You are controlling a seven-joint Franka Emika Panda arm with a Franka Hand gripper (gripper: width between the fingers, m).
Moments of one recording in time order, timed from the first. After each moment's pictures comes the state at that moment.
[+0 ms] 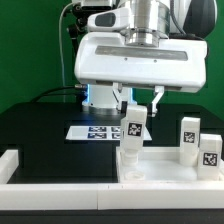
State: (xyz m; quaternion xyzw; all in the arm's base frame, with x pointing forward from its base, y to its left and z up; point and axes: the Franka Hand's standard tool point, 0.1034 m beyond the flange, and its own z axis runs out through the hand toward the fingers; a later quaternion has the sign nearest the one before) arm 0.601 0.009 0.119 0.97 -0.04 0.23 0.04
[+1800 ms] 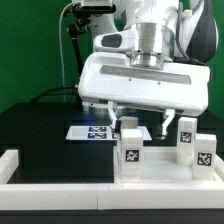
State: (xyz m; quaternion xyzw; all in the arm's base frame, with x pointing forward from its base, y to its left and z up) arm 0.608 0.009 0.091 0.96 -0.03 0.26 0.07
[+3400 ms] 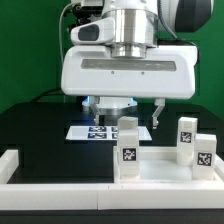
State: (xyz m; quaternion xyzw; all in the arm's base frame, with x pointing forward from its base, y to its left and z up) arm 0.604 -0.012 0.104 0.99 -0.06 0.09 0.00
